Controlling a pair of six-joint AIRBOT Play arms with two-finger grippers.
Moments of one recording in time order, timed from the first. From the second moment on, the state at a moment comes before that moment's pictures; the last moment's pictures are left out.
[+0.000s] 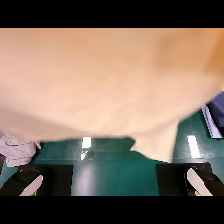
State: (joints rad) left arm -0.12 -0.84 2.21 1.21 -1.12 -1.51; right arm -0.34 -0.87 2.11 -1.08 1.29 1.49
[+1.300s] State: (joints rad) left arm -0.07 -1.51 1.47 1.56 -0.60 -1.49; right arm -0.11 -1.69 1.78 -1.37 1.00 1.60
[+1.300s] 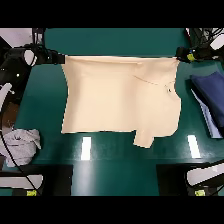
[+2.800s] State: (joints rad) left arm 0.18 -1.31 1.12 1.19 -1.31 -1.31; right arm -0.06 -1.45 1.56 -1.31 1.41 1.49
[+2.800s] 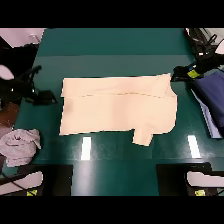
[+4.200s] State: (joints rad) left arm 0.24 -1.11 0.58 0.98 -1.11 -1.25; right arm -0.06 -1.32 1.41 -1.26 1.59 1.46
